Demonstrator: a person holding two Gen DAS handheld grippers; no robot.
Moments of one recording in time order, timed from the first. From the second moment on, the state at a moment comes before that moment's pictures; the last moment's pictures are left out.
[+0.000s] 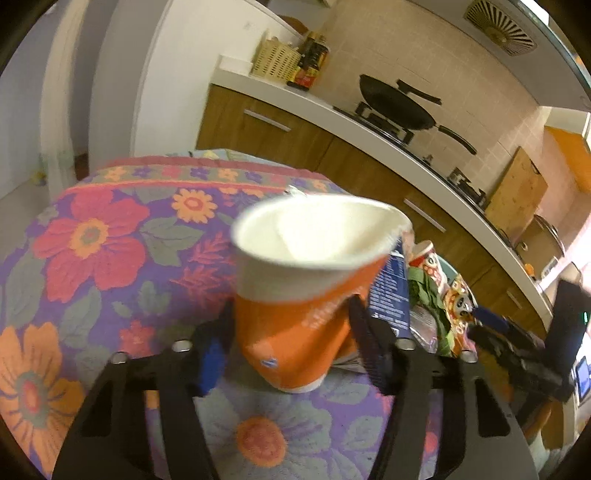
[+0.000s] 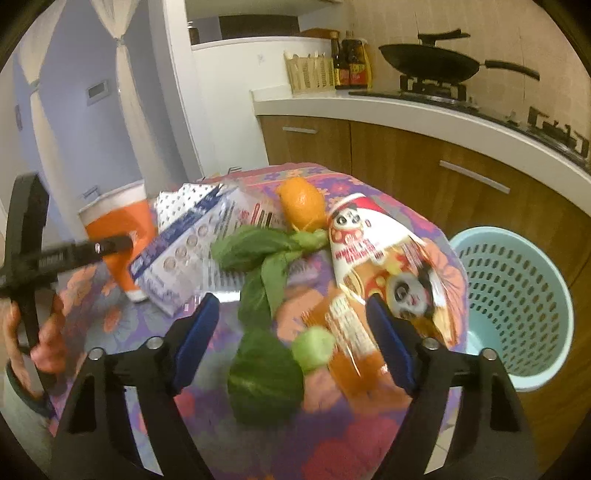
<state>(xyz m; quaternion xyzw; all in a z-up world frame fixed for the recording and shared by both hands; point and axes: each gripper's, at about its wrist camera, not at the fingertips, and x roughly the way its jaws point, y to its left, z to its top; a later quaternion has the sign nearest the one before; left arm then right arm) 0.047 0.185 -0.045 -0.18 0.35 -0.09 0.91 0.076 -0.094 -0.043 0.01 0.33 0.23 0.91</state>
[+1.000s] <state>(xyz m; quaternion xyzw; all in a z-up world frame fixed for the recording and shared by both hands) 0.012 0.182 -0.025 -0.19 0.30 -0.07 0.93 0.147 -0.054 -0.056 0.09 0.45 0.20 0.87</state>
